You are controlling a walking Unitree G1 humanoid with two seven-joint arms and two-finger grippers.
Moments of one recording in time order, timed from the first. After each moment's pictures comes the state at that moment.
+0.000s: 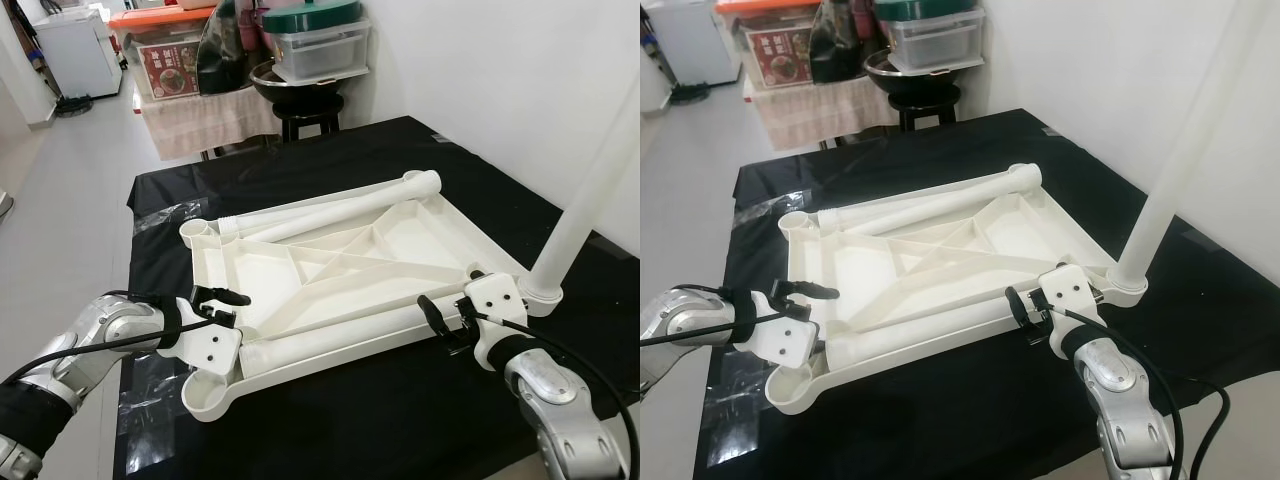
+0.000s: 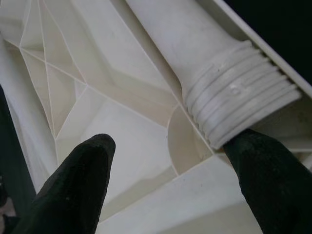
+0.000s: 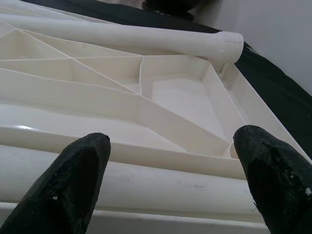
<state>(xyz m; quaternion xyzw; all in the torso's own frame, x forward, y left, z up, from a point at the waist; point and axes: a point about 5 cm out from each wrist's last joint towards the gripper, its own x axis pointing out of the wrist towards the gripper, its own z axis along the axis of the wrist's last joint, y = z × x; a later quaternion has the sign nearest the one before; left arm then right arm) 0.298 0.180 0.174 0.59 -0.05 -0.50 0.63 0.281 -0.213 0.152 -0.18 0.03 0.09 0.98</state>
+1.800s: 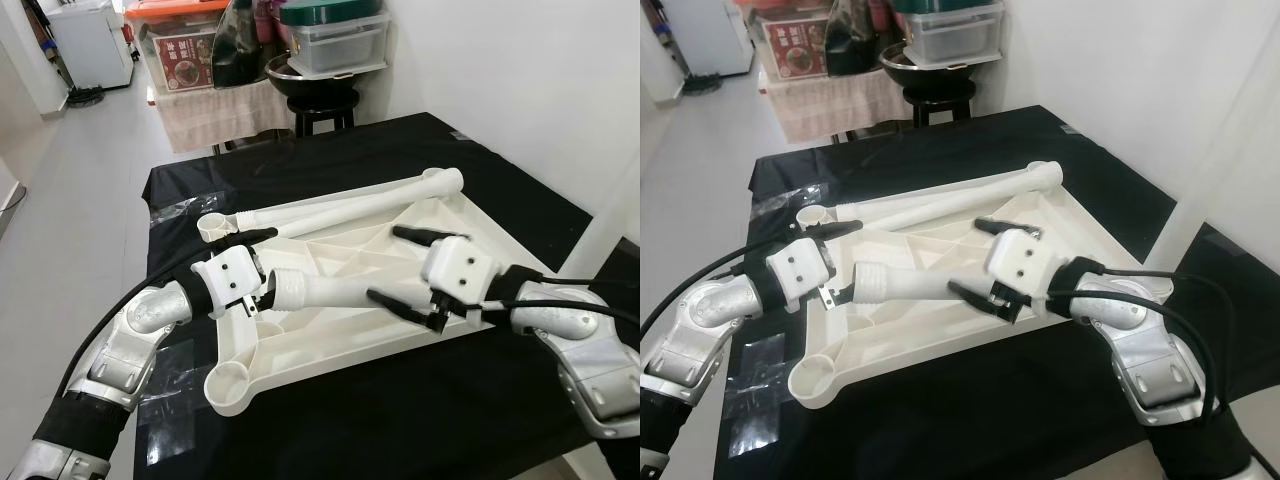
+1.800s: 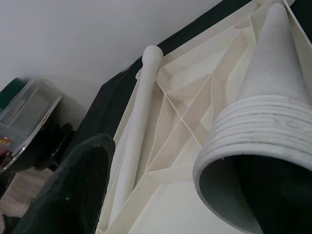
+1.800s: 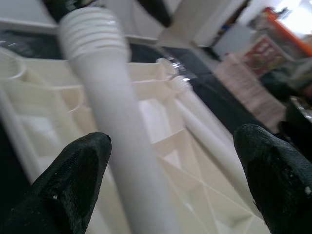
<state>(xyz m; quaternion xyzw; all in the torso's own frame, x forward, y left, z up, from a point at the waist) 0.313 0.148 0.212 0.32 -0.19 -0.38 0.85 0.280 -0.166 0.238 -0.36 -0.06 0.43 0.82</state>
